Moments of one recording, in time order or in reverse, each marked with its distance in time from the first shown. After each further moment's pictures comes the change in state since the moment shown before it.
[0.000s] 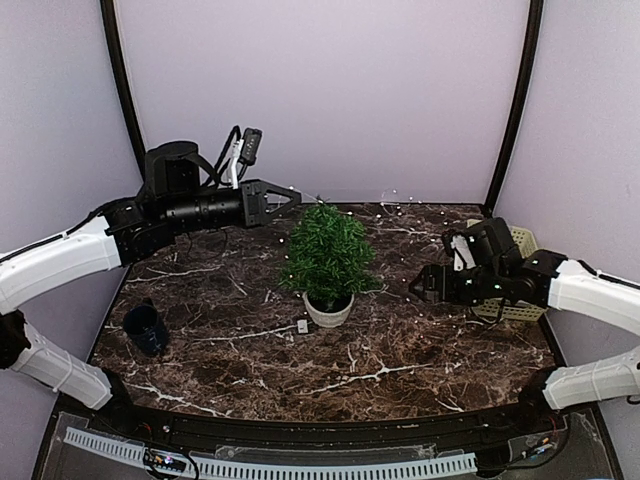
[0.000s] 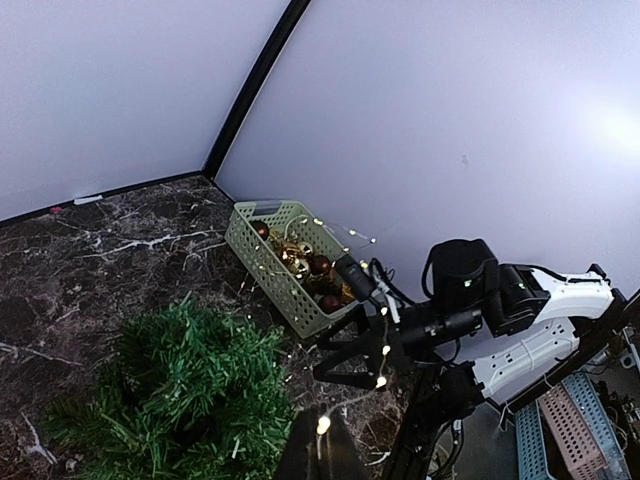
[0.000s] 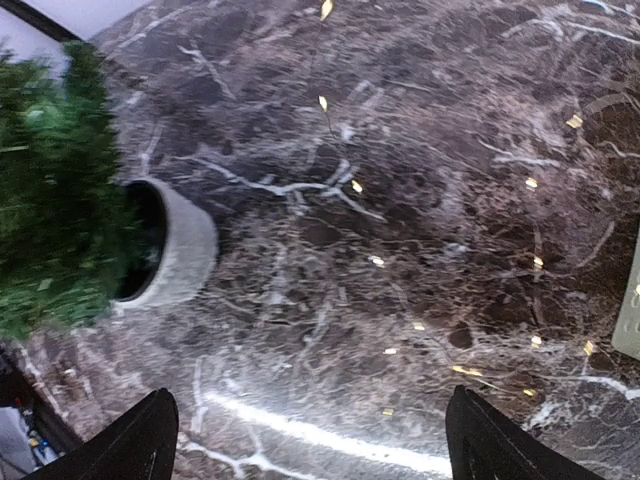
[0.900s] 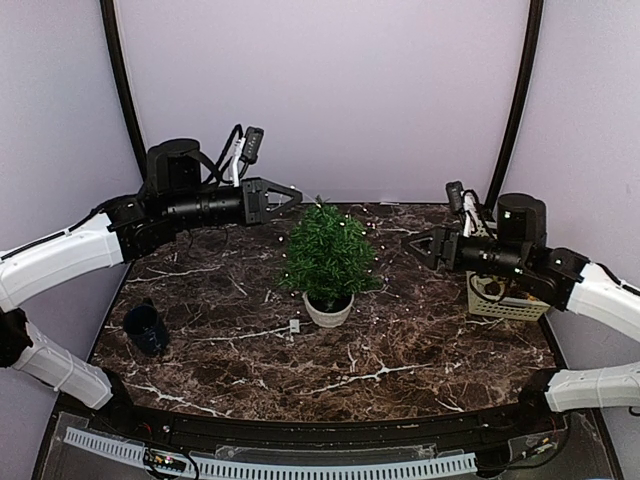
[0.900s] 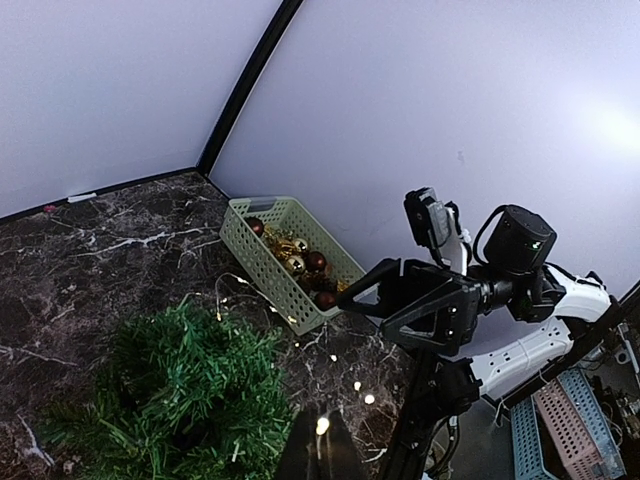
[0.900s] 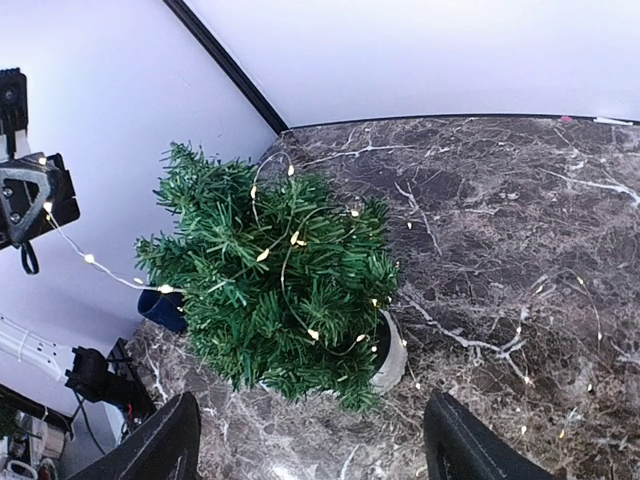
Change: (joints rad) left arm 0.015 0.020 0.018 -0.008 0.037 0.000; right arm 0.016 -0.177 0.027 0.311 -0.249 -0.064
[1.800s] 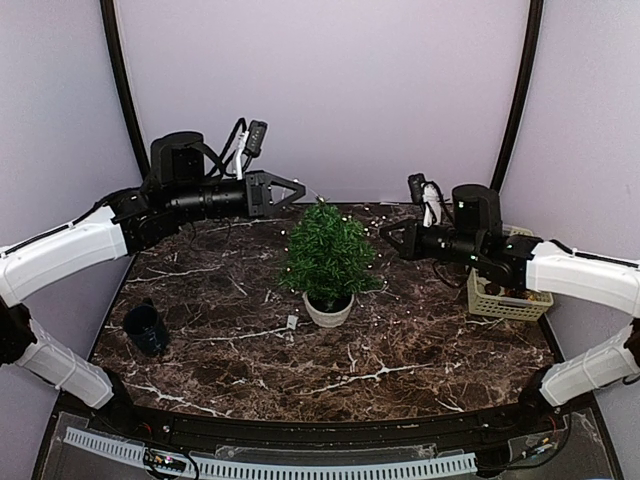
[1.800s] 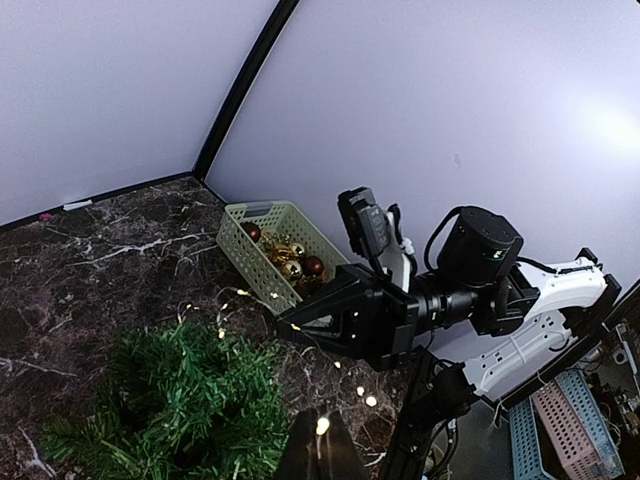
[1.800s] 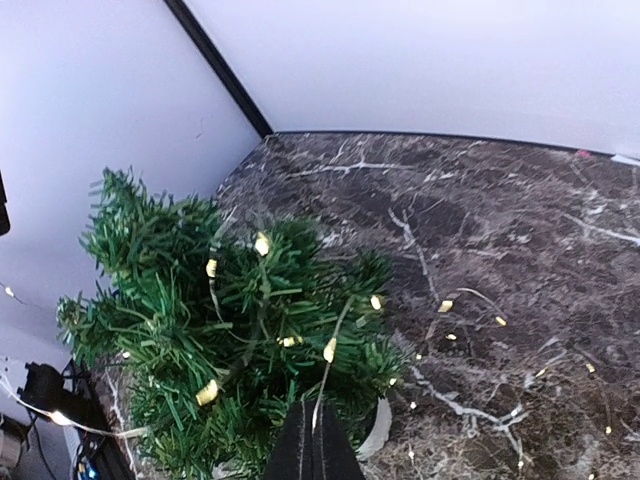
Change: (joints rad) left arm 0.012 0.034 0.053 -0.014 0.022 0.007; right arm 0.055 0.330 0.110 0.212 0.082 -0.075
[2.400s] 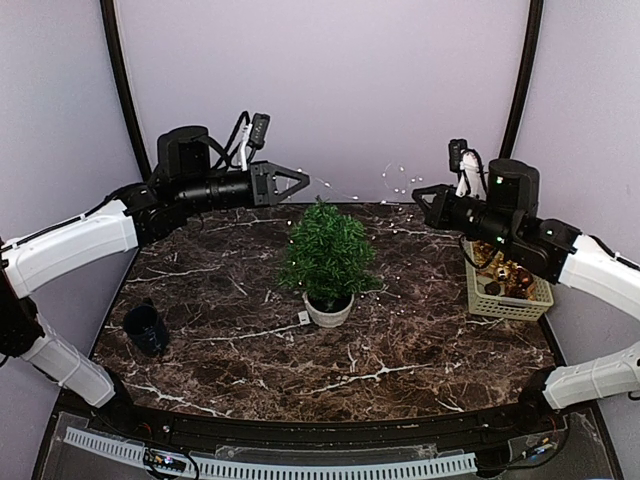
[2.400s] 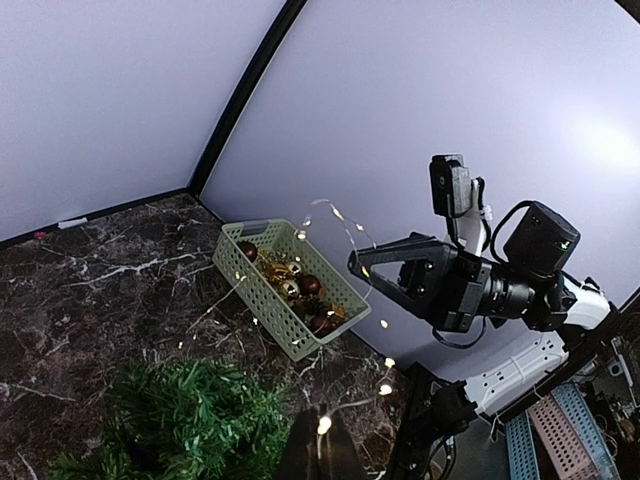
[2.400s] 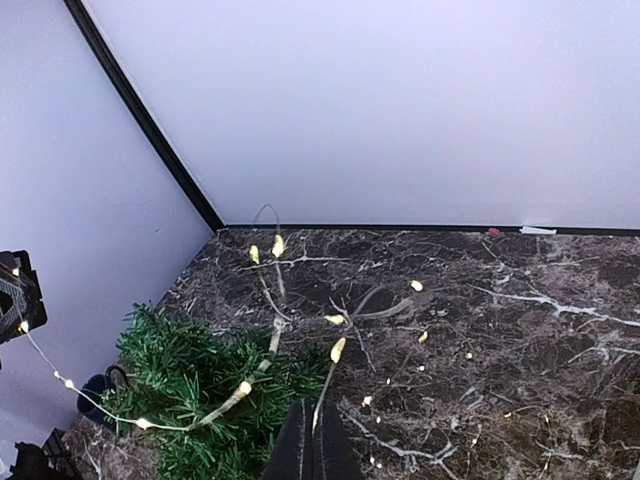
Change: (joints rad) left arm 0.027 0.065 0.043 0.051 0.040 -0.017; right arm -0.002 -0.166 0.092 -0.133 0.252 -0.003
